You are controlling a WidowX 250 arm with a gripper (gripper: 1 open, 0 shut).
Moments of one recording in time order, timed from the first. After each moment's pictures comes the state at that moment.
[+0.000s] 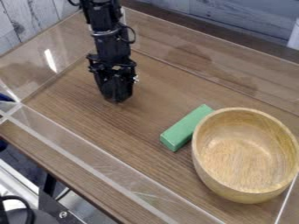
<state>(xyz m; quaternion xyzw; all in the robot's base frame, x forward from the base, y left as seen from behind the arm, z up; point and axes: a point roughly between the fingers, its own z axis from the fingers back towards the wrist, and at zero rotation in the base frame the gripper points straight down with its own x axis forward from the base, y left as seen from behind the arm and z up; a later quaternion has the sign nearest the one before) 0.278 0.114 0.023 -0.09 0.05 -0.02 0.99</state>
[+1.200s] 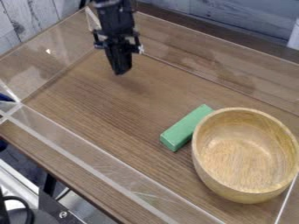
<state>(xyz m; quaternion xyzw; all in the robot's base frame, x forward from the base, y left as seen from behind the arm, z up) 0.295 0.127 0.044 -0.14 0.05 -0.01 0.99</state>
